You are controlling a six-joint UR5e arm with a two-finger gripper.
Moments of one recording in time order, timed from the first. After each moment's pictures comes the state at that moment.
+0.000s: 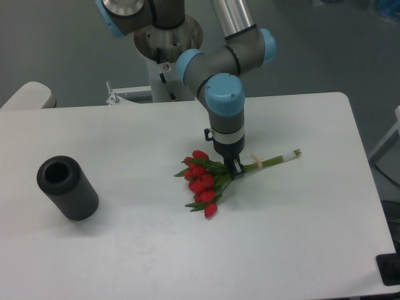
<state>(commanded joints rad) 2.54 -1.85 -1.91 -0.72 1.62 1.79</state>
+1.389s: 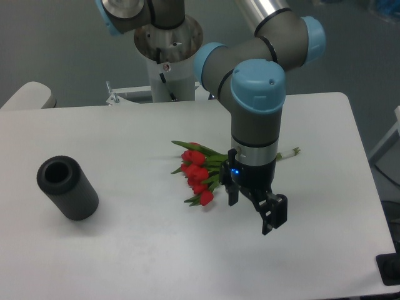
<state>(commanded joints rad) 2.47 -2.00 -1.32 -1.02 1.39 1.32</state>
